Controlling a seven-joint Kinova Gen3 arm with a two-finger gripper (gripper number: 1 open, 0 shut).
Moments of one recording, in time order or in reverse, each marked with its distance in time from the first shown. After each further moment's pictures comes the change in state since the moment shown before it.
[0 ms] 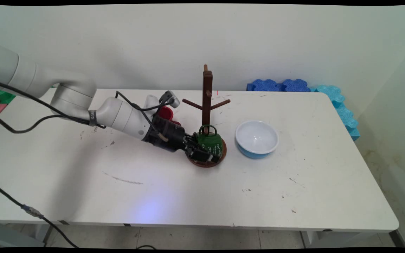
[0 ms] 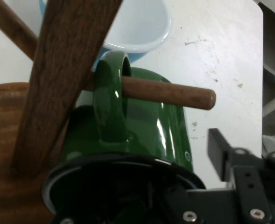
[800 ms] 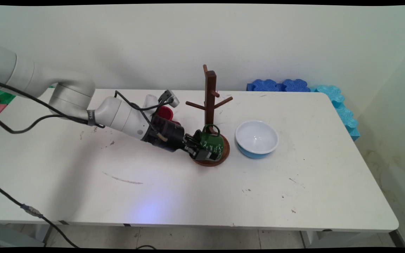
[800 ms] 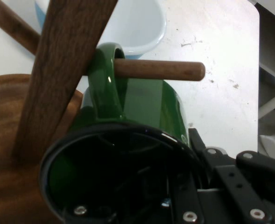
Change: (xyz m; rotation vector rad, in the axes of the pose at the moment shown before) arm 0.000 0.003 -0.003 -0.008 -0.001 -0.003
